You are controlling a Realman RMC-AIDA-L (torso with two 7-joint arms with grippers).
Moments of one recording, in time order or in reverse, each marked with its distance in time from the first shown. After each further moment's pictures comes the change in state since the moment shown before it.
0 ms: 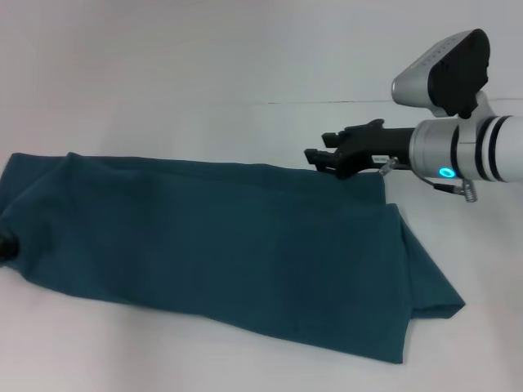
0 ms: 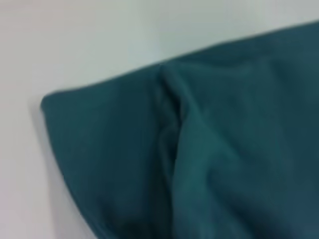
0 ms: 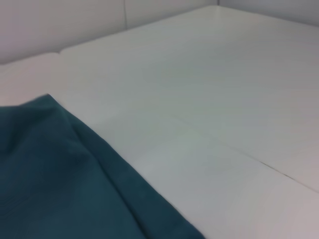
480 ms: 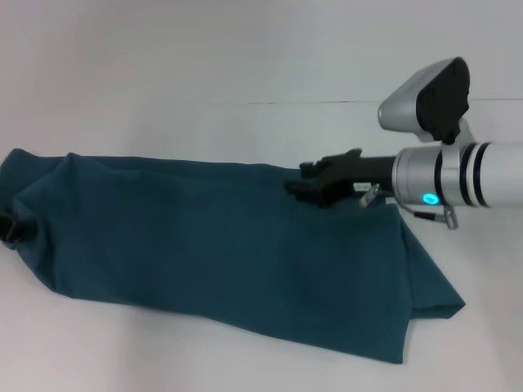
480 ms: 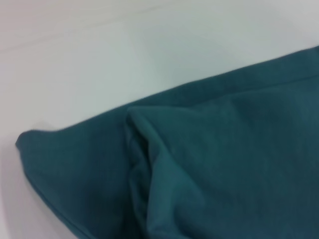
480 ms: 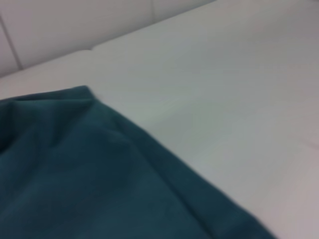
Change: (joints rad) left arm 0.006 -0.054 -0.015 0.155 -0.027 0.083 0.000; right arm 0.030 0.002 -0.007 0.137 0.110 -0.056 -0.080
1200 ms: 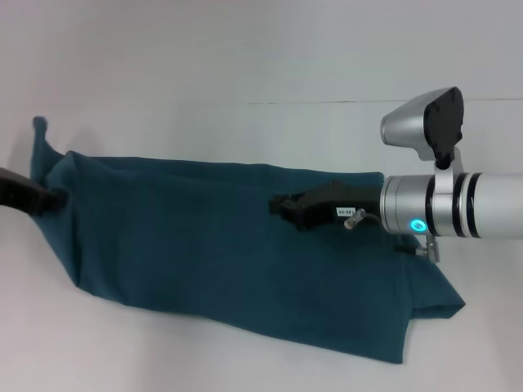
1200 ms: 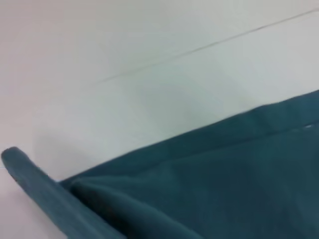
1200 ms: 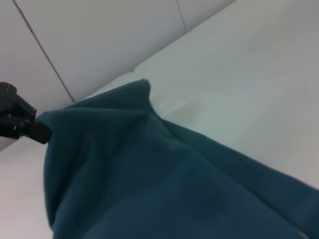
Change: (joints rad) left arm 0.005 -0.089 -0.036 0.227 -0.065 0.124 -0.008; right arm -0.006 0.004 -0.036 0.110 0.183 -0.090 0.005
